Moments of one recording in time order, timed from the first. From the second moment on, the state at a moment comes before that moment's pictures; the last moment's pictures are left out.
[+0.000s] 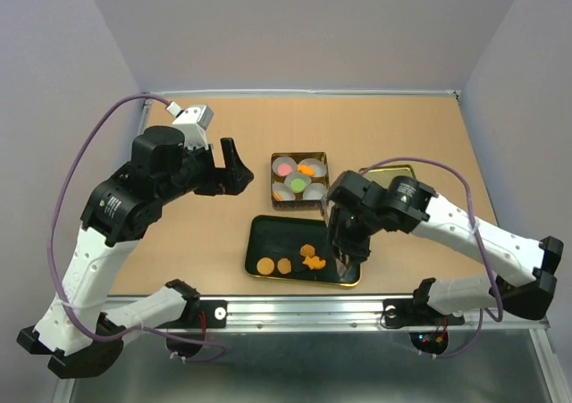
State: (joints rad) left arm -0.56 0.97 1.52 -1.04 0.04 -0.44; right arm 1.00 1.33 1.42 -1.30 -0.15 1.29
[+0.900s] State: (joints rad) left arm -0.56 0.93 1.45 -1.03 0.08 -0.53; right arm 1.20 1.49 1.21 -1.09 -0.22 1.42
